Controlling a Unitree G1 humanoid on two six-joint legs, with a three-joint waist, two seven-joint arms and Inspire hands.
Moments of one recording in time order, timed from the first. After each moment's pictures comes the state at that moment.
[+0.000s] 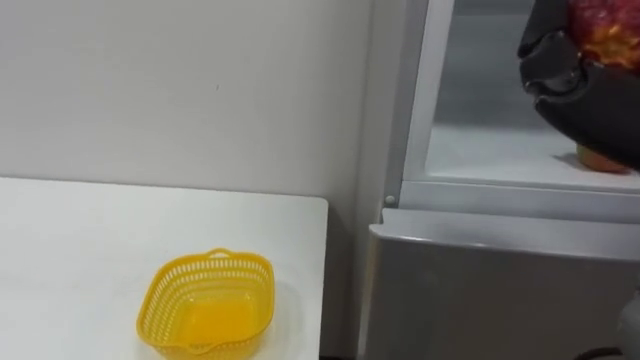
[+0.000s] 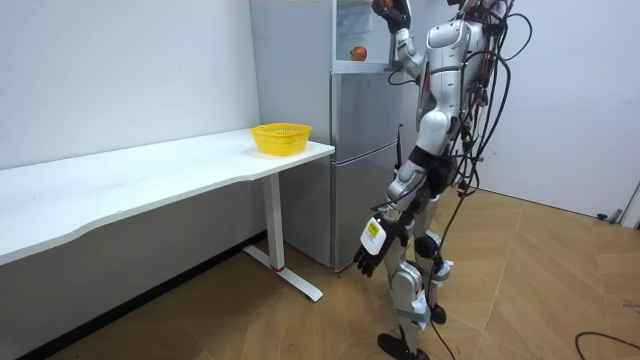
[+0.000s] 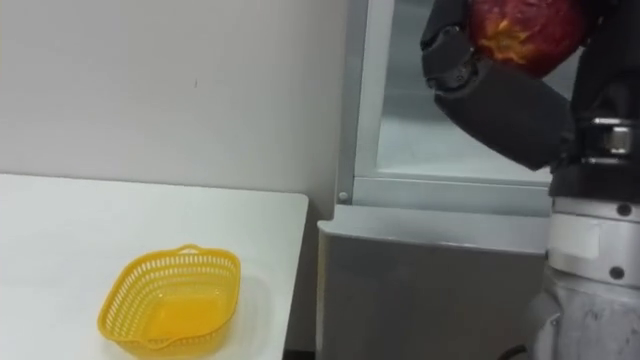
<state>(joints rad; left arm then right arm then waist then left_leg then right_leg) 0.24 0.26 -0.05 1.05 0.46 0.02 -0.05 -0.34 -0.40 -0.04 -0.47 -0.10 -0.20 -0.44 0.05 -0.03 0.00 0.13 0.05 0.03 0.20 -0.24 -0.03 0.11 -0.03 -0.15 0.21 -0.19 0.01</state>
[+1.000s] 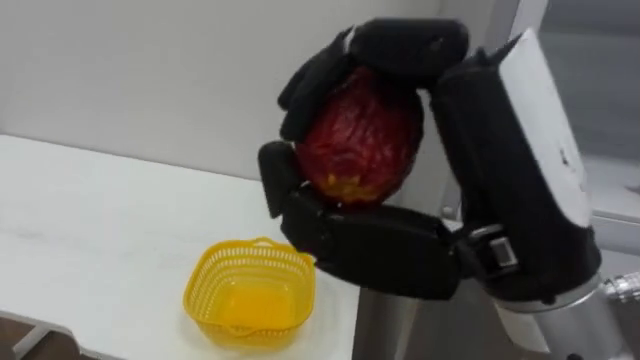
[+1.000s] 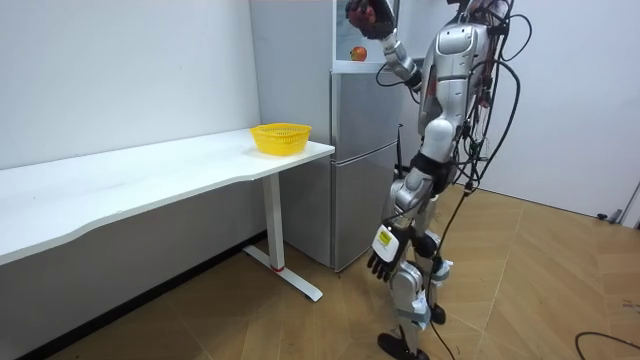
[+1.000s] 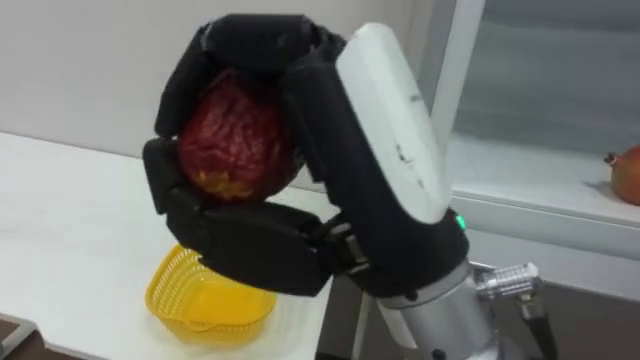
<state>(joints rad) 0.17 0.27 -0.10 1.13 0.46 0.01 -0.12 -0.34 -0.36 0.30 -0.53 -0.45 -0.23 -0.16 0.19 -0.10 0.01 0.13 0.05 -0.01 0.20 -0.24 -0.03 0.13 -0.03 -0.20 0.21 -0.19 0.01</state>
